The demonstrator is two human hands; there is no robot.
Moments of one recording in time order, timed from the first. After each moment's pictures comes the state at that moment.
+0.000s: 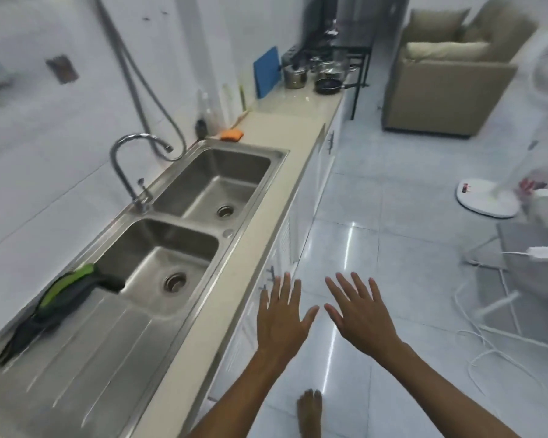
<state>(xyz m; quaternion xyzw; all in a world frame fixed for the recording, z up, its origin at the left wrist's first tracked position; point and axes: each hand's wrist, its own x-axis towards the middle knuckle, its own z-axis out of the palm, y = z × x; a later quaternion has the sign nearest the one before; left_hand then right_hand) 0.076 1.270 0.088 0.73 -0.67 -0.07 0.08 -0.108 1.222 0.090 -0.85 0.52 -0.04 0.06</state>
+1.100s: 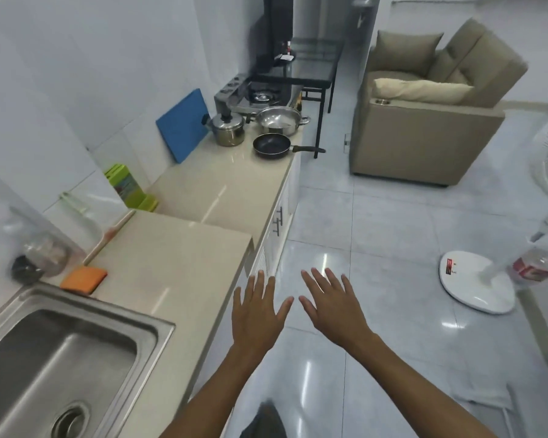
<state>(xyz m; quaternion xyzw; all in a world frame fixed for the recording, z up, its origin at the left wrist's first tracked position) -0.023 0.449 0.103 0.74 -0.66 -0.06 0.10 -0.203 0.408 0.112 -0.83 0.55 -0.05 0.07</state>
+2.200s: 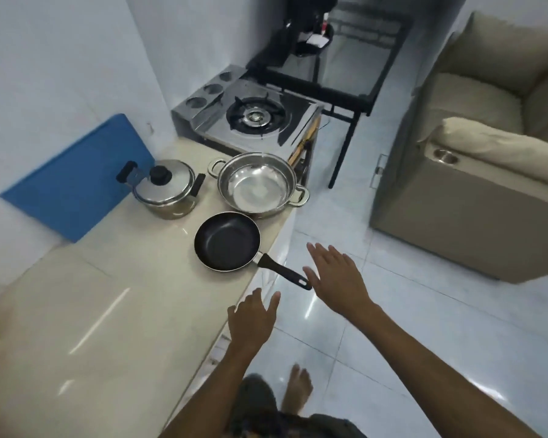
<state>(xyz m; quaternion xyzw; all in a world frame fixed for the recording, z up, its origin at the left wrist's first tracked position) -0.083 -0.342 0.033 0.86 -0.43 -0.28 0.04 -0.243 -0.458 0.097 -0.87 0.48 0.03 0.12</state>
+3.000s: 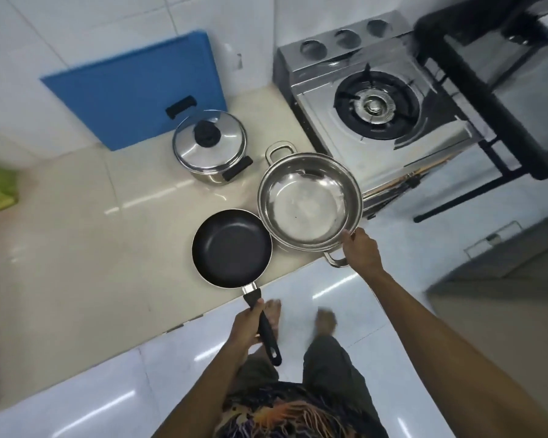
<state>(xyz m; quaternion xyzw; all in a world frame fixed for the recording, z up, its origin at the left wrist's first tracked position) -0.094 -0.510 -0.033 0.67 0.26 -0.52 0.45 -0.112 -0.795 -0.002 -0.77 0.51 0.10 0.38</state>
